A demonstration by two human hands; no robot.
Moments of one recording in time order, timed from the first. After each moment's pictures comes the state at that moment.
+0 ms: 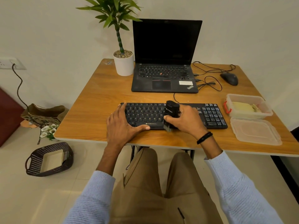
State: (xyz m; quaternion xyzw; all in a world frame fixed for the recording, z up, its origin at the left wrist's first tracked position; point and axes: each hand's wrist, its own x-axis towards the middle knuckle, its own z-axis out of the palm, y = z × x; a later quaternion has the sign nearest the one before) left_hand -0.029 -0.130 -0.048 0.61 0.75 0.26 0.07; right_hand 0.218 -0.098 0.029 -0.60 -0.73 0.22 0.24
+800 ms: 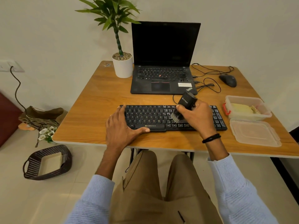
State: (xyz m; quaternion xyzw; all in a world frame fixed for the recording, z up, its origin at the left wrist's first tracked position) left_hand -0.028 -0.132 -0.047 0.61 0.74 0.27 0.06; right_hand 0.234 -0.093 0.044 -0.65 -0.61 0.23 0.39
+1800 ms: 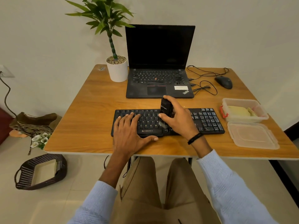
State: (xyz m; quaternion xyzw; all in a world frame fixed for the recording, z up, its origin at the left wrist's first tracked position) left_hand 0.003 -0.118 -0.048 0.69 0.70 0.18 -0.05; right_hand 0.210 -0.067 0.016 -0.53 -0.74 0.24 0.35
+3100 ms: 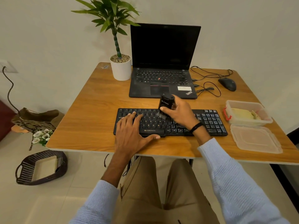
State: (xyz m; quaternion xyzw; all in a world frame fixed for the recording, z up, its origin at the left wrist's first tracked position) left_hand 0.003 -0.119 -0.047 0.68 0.71 0.20 -0.02; right_hand 0.209 -0.017 0.007 -0.51 -0.73 0.32 0.32
